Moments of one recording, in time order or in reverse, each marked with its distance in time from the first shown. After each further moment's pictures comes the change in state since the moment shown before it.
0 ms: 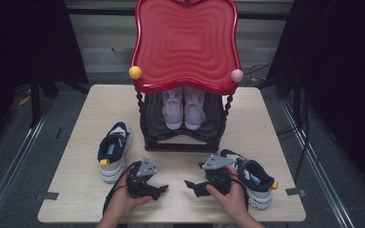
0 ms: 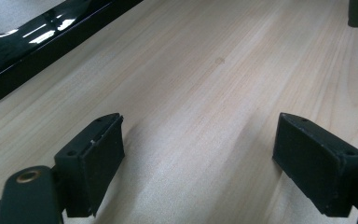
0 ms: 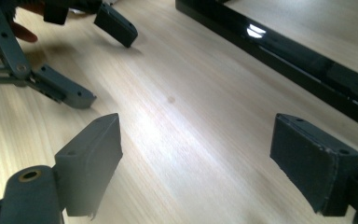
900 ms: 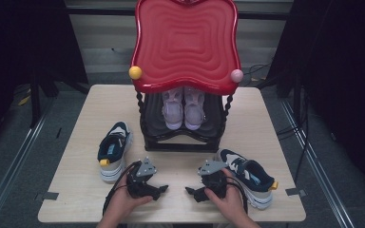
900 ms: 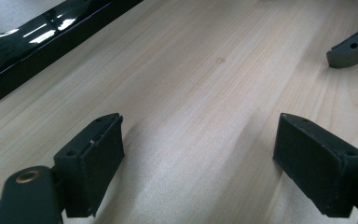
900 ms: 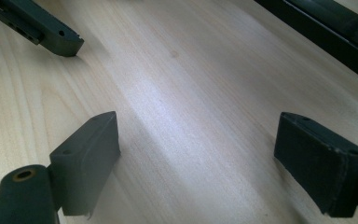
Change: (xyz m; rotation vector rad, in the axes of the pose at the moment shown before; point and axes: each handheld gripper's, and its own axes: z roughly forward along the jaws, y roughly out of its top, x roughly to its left) left arm 0.000 0.000 0.000 -0.002 0.001 -0.004; right arm 0.003 -0.012 0.013 0.118 -0.007 -0.083
